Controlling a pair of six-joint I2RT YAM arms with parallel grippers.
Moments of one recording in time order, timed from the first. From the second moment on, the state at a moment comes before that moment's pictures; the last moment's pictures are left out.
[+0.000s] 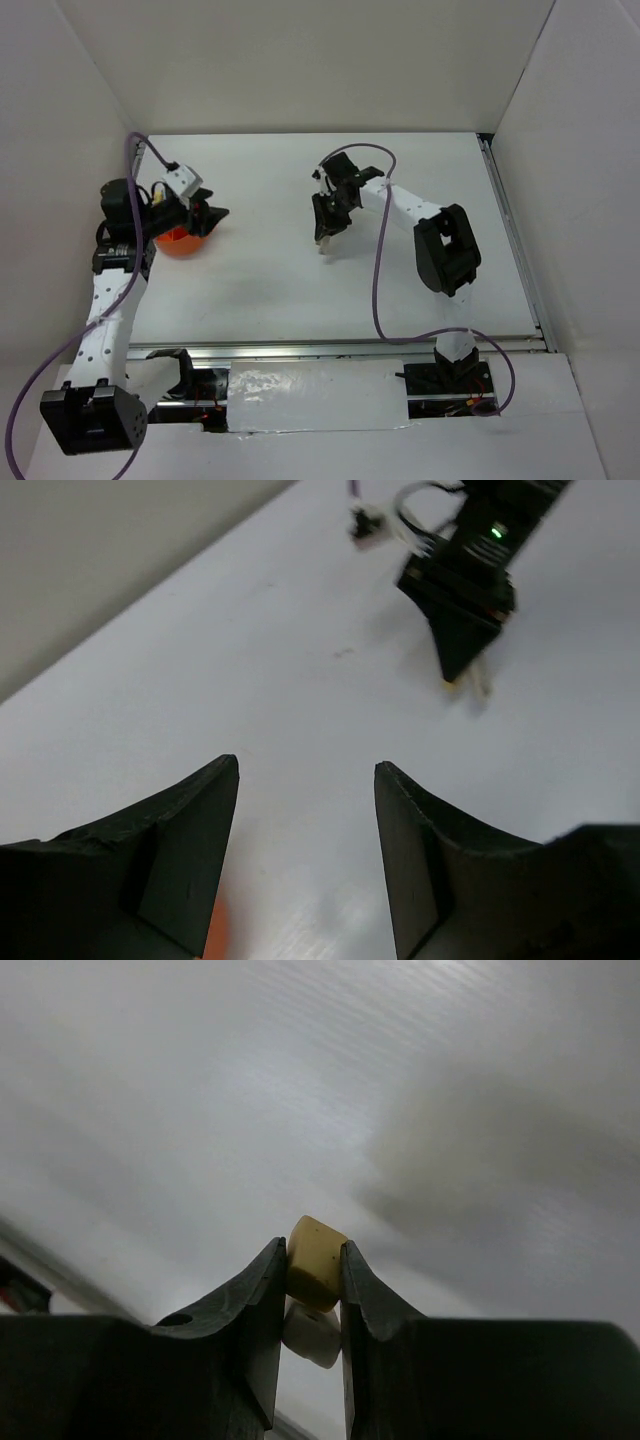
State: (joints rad) left arm 0.17 1.01 0.97 -0.21 0.86 0.34; right arm 0.54 2.07 1.65 -0.72 -0.29 0.26
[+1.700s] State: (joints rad) left arm -0.47 1.20 0.78 -0.04 0.43 -0.09; right arm 0.58 1.91 1.56 -0.60 -0.83 0.48
